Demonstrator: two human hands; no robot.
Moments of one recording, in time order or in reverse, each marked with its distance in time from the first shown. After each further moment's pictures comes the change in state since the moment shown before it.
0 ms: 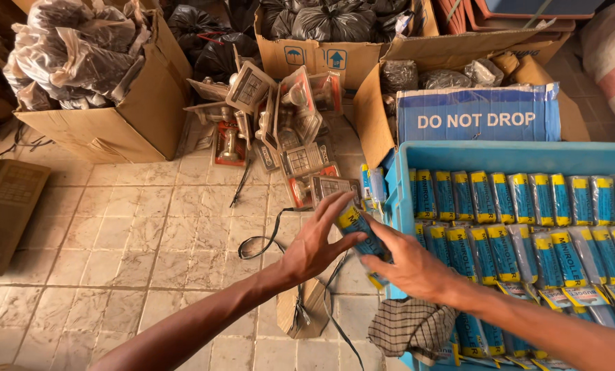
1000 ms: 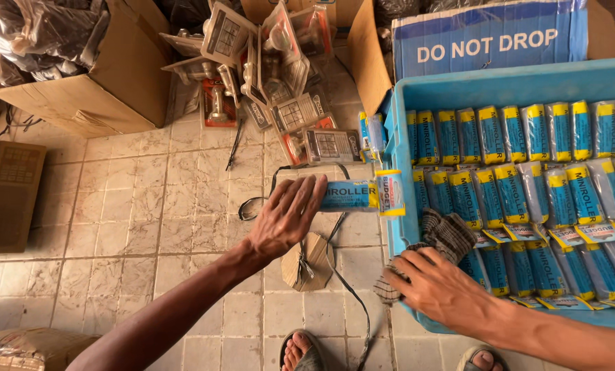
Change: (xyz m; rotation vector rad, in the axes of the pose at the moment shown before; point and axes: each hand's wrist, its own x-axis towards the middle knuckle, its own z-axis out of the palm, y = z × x) left_hand -0.043 -0.016 -0.011 1.077 0.035 0.579; right_hand -0.099 0.085 0.040 -1.032 -0.119 -0.624
